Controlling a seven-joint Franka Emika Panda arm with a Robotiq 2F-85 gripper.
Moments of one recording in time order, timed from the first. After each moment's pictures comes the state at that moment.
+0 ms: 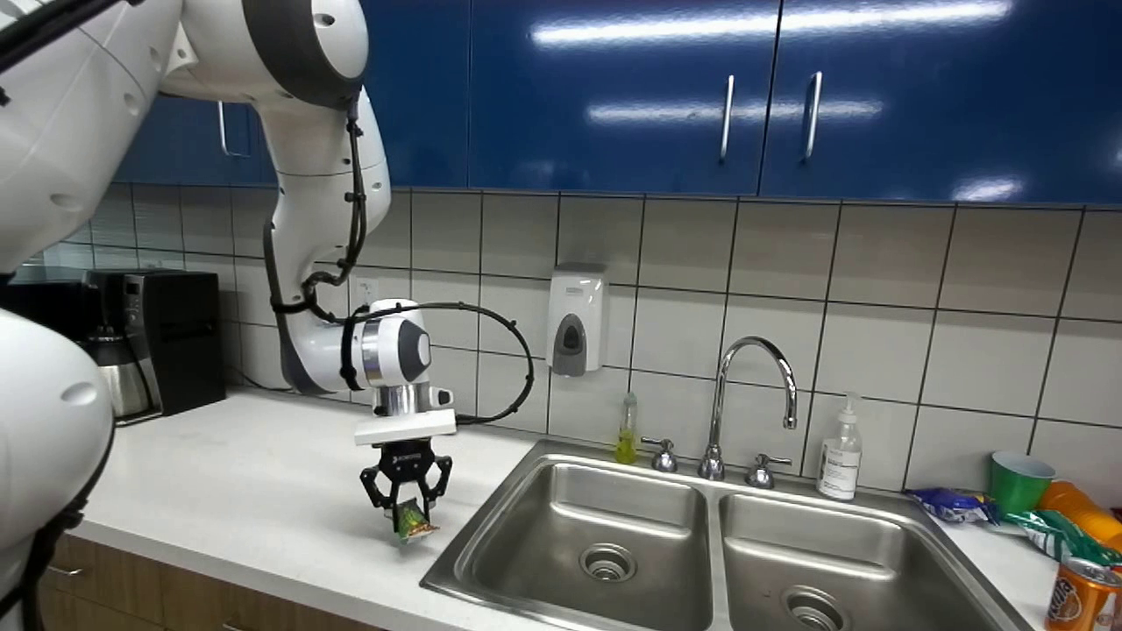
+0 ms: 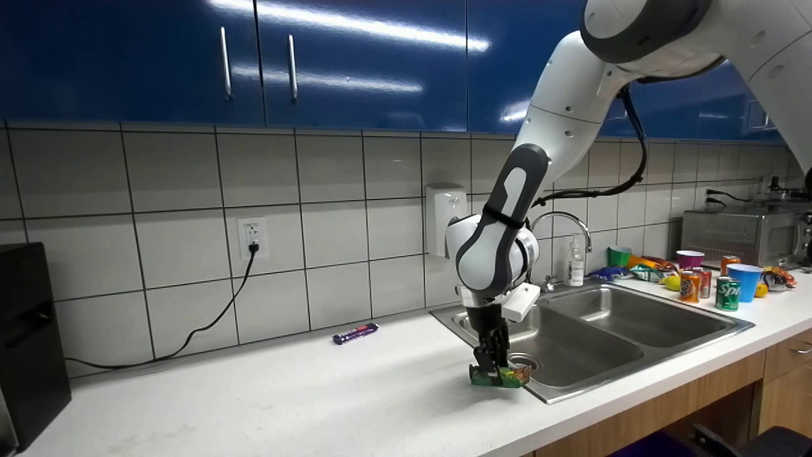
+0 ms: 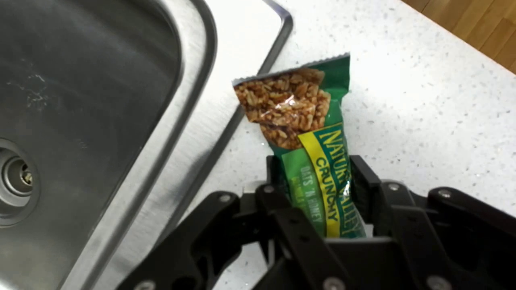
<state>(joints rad) 0.07 0.49 0.05 -2.22 -0.34 2.54 -0.23</state>
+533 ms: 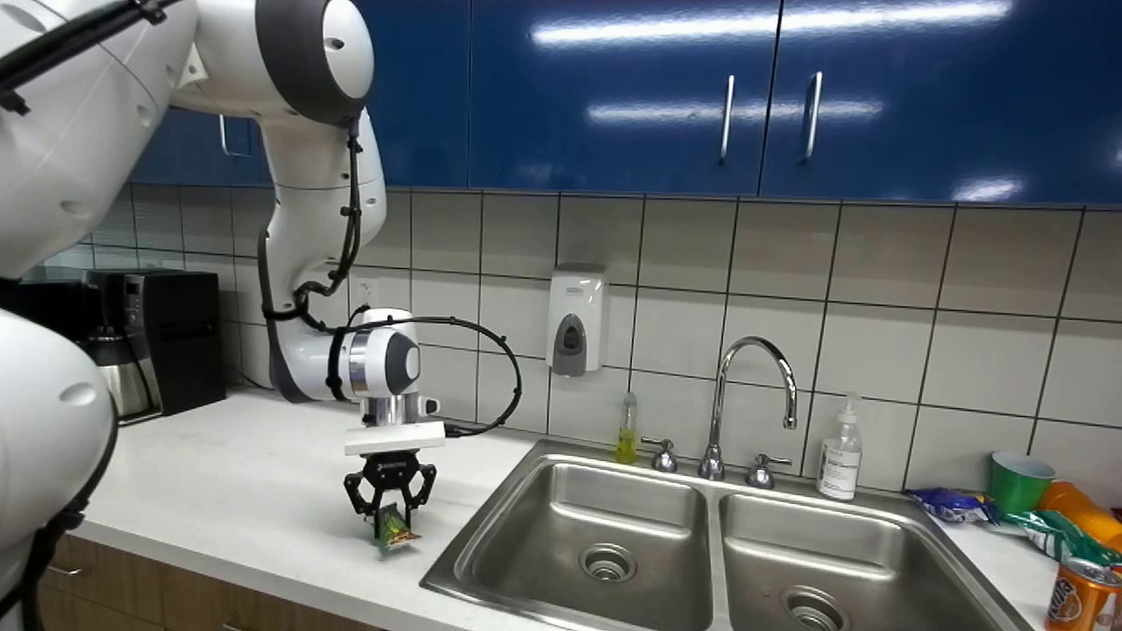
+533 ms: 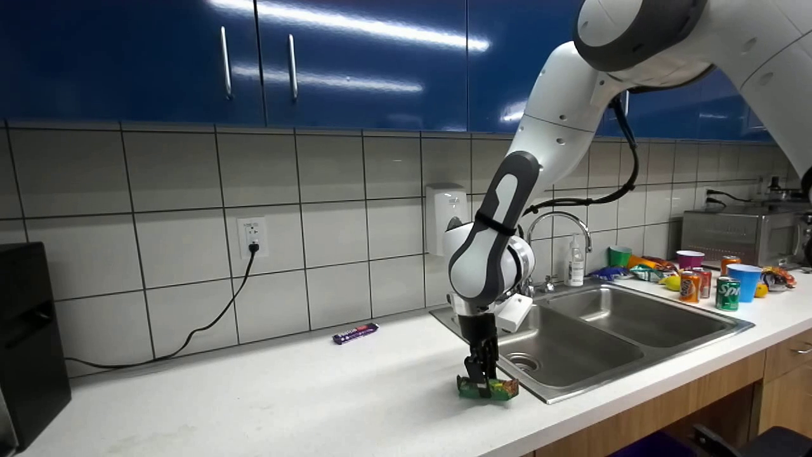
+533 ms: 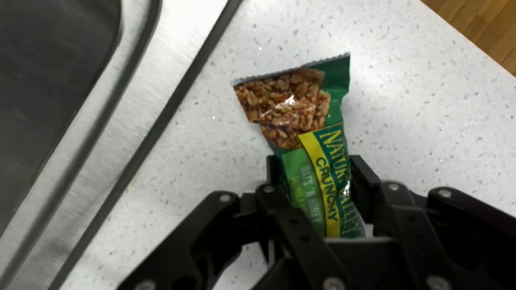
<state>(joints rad) 0.06 0.53 0.09 -2.21 -0.27 2.59 -0.31</state>
